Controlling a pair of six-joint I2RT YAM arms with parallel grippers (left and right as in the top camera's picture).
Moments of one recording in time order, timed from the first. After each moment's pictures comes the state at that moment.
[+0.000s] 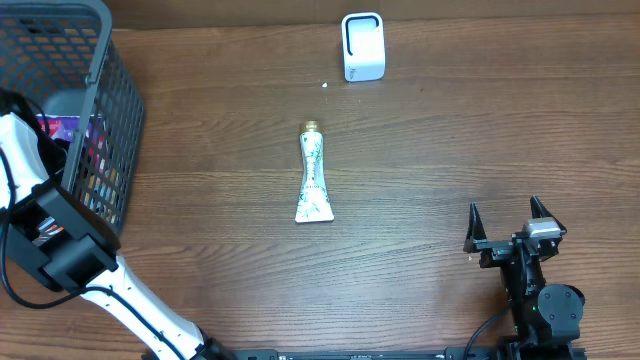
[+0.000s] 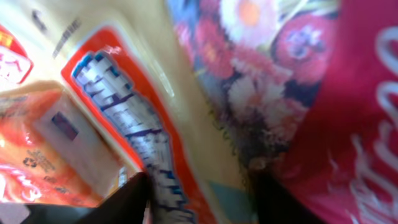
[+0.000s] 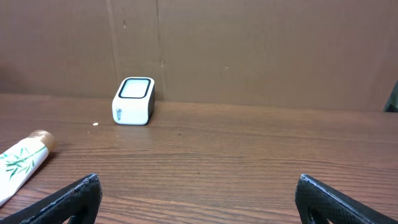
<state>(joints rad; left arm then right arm) 0.67 2.30 2.03 -1.29 -0.09 -0.62 0.06 0.01 0.02 -0.04 -0.04 -0.01</state>
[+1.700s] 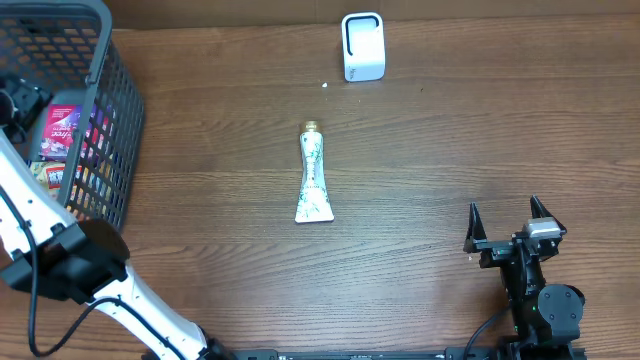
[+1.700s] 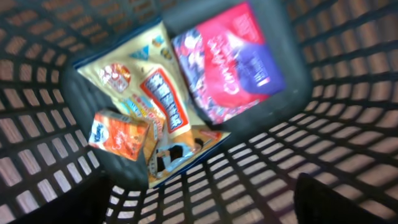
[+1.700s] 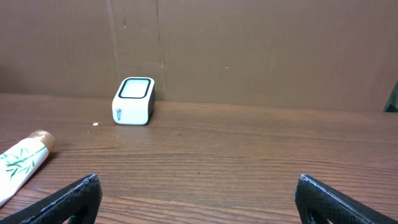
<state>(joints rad) 0.61 2.18 2.59 -1.63 -0.06 -0.48 0.06 0.01 0.02 -0.03 -0.04 -0.01</state>
